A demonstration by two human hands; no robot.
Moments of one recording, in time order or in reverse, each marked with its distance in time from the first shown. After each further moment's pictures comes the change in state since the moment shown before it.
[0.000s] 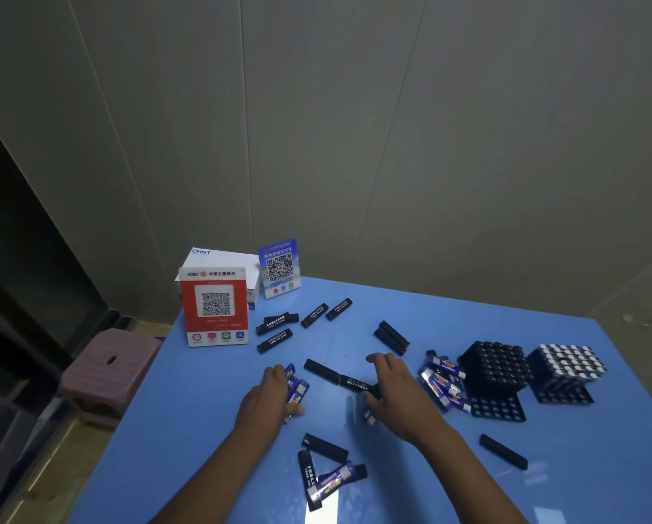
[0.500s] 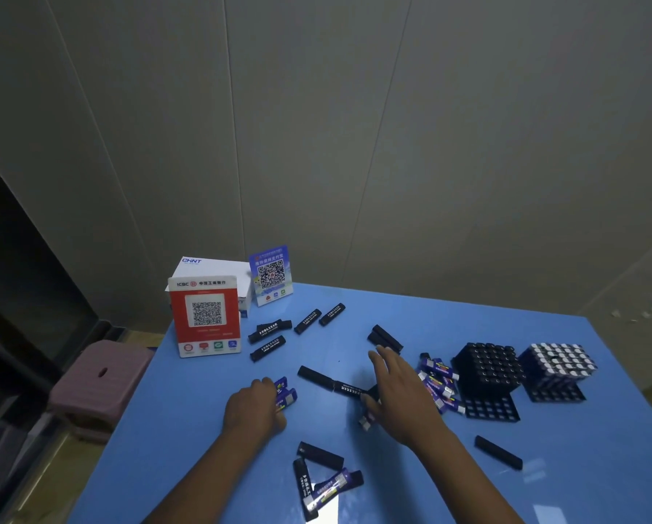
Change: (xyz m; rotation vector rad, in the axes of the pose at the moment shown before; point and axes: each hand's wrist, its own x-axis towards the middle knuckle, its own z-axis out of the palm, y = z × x) left_hand -0.002 -0.004 -0.011 0.240 0.044 -0.042; right_hand -0.002 0.005 -0.005 -0.157 0.095 -0.018
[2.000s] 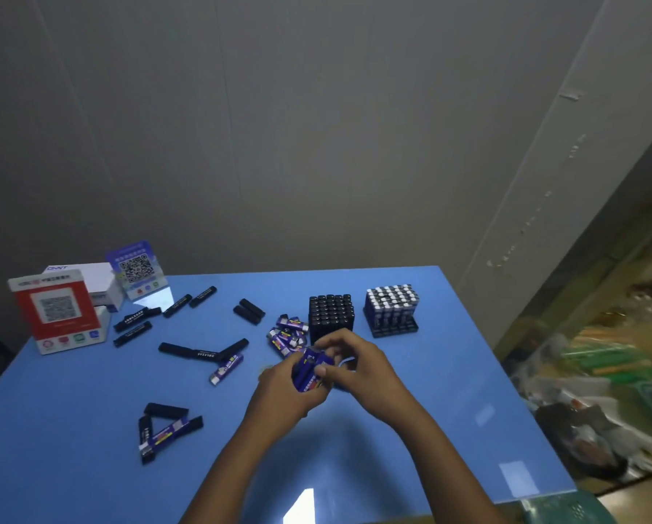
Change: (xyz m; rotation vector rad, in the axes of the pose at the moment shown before) left_hand -0.188 0.318 0.002 -0.889 0.024 0.307; right_hand -0.206 0.177 -0.106 1.067 0.126 0.047
